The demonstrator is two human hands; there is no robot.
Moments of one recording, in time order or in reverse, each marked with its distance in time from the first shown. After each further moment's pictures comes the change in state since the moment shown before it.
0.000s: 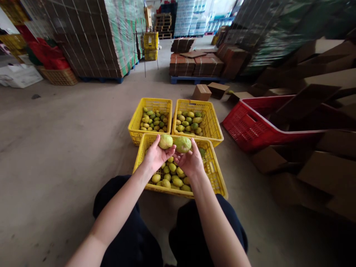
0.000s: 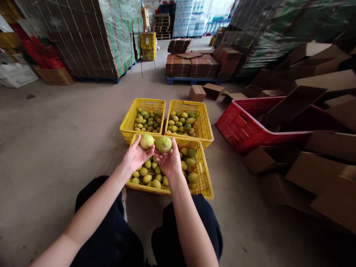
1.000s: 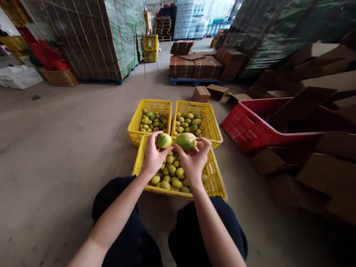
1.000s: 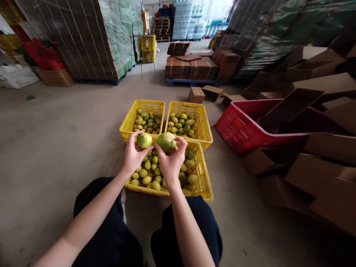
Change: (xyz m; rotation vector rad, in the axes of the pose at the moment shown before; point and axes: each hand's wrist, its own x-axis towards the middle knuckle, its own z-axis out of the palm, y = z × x) left_hand 0.007 -0.008 -0.026 1.213 0.104 1.019; right_hand -0.003 0.016 -0.001 -0.801 0.342 -1.148
